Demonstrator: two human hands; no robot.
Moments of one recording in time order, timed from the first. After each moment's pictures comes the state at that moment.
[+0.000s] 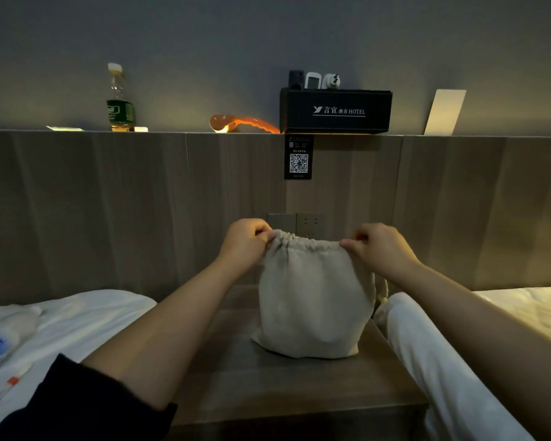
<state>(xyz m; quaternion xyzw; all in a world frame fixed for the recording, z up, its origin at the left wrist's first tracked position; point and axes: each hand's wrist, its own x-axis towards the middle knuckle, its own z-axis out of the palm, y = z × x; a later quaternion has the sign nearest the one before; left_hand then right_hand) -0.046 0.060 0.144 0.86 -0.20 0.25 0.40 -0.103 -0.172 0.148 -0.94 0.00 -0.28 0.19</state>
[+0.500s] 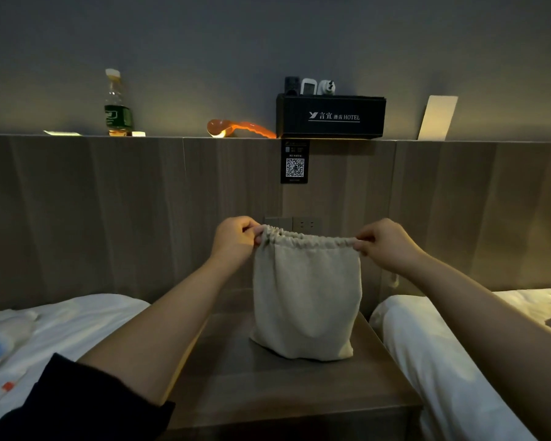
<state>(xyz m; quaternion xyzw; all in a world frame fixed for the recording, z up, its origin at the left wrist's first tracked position) -0.039 0.064 0.148 0.82 -0.16 0.26 0.49 -0.113 -0.183 0.162 -0.94 -0.02 -0.25 0.22</state>
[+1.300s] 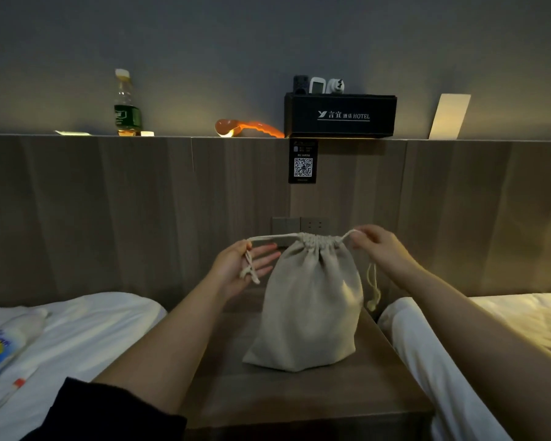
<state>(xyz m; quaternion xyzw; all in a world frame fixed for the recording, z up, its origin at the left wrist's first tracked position) -0.040 0.075 0.118 0.50 -0.07 -0.09 0.86 -0.091 -0.177 0.141 -0.87 -0.01 -0.23 0.44</state>
